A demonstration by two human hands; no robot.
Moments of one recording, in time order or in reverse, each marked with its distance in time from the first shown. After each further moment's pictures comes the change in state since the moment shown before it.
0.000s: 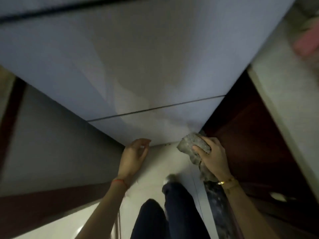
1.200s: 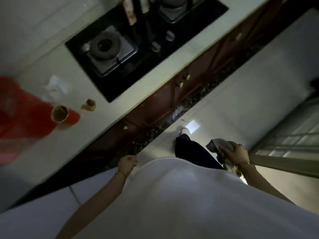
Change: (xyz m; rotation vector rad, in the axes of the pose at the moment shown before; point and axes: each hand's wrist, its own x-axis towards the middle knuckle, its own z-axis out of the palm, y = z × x) left_hand -0.057 0.255 0.110 0.865 -1.423 0.368; right_hand -0.470 -0.129 0.082 0.874 1.200 1.741
